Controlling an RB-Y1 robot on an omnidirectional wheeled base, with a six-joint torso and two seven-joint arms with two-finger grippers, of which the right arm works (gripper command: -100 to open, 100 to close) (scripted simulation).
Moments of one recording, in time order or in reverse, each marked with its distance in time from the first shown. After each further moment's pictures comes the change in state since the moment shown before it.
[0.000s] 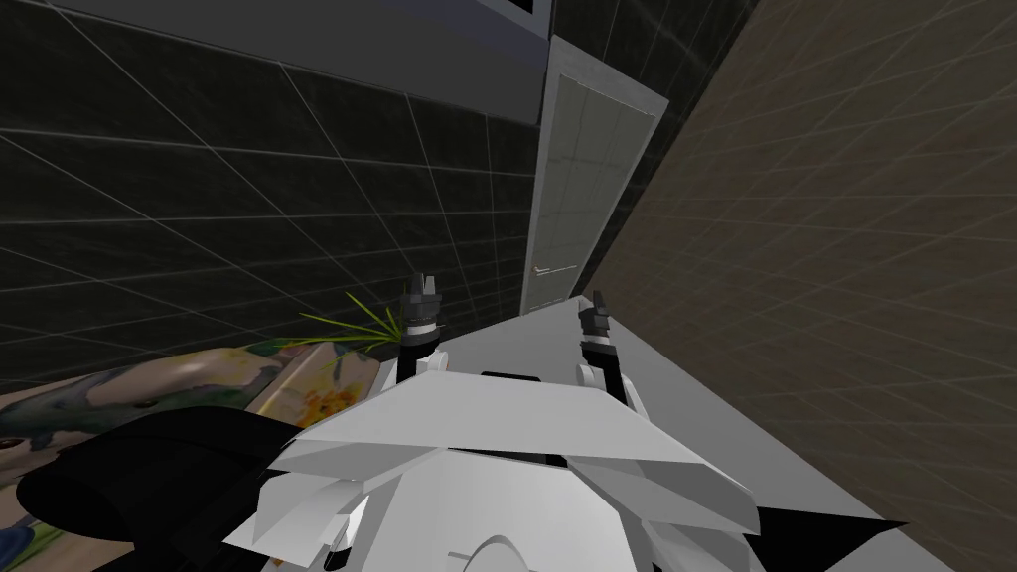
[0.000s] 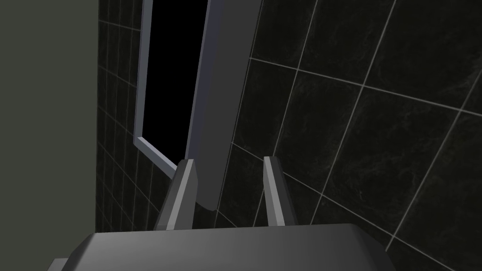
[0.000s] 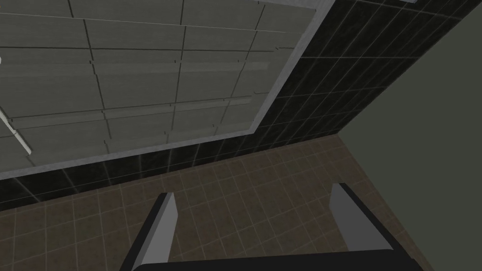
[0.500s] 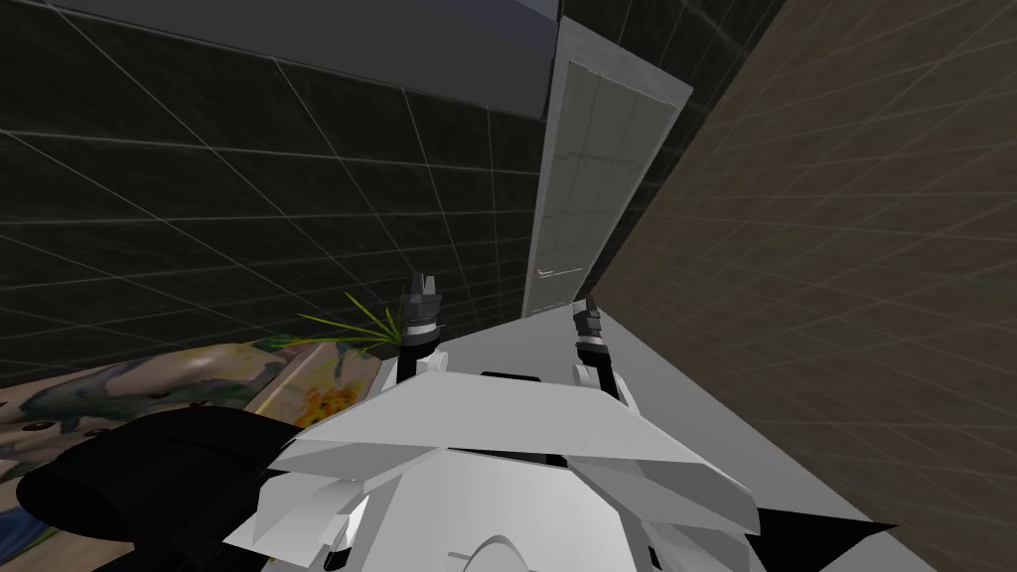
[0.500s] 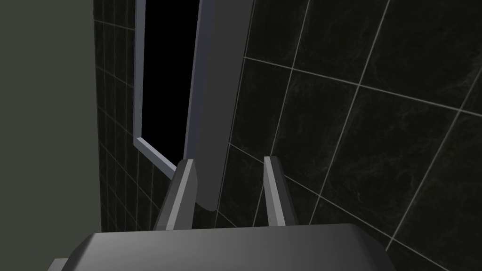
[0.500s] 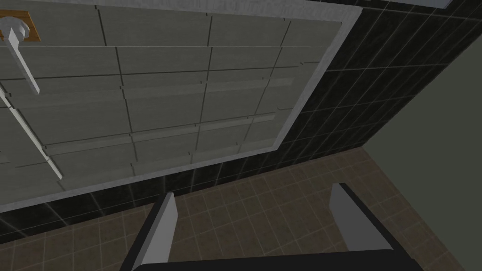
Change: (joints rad) arm -0.039 -0.029 0.019 0.120 -0.021 -0.039 -0.015
